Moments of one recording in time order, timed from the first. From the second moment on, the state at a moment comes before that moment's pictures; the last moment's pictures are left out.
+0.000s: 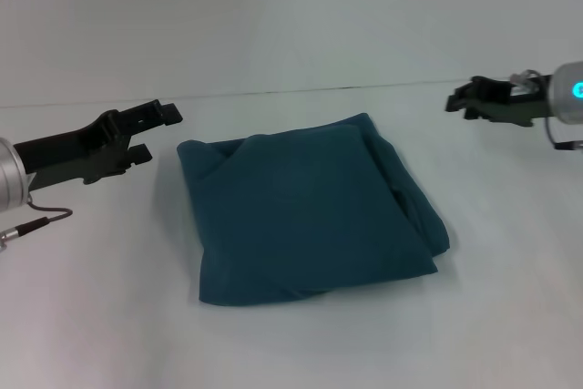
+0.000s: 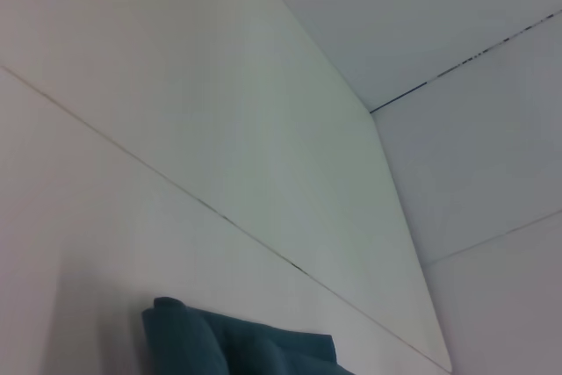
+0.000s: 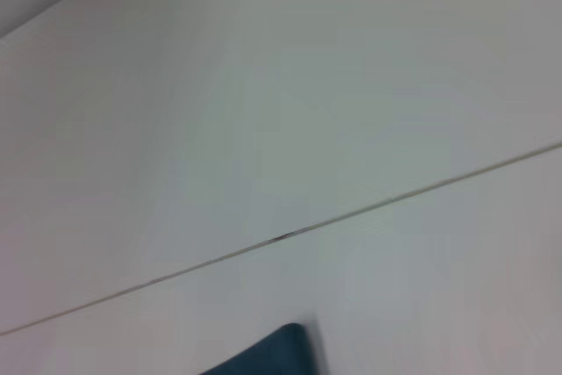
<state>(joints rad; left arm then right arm) -0.58 -2.16 0.66 0.90 2.06 1.24 -2.57 0.76 1.94 -0.97 -0.64 -2.29 -0.84 2.78</state>
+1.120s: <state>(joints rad) -0.53 -2.10 0.57 0.95 2.14 1.90 -1.91 0.44 1.98 -0.61 -0.75 -2.05 -1.78 1.88</state>
